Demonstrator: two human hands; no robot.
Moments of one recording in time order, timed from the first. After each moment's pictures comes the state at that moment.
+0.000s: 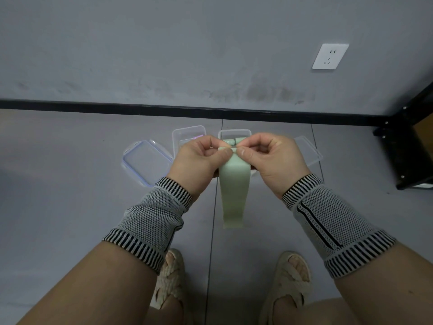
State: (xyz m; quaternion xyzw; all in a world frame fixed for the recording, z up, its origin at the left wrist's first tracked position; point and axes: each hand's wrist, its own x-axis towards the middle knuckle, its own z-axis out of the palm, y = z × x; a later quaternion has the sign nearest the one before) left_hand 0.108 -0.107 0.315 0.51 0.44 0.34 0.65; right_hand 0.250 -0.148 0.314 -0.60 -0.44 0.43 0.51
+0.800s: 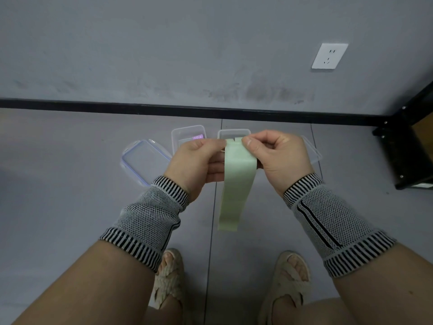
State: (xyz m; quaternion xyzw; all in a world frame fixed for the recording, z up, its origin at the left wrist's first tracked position) left_hand 0.106 -0.106 0.319 0.47 0.45 0.31 0.69; right_hand 0.253 -0.148 0.315 -0.62 -0.40 0.40 0.54
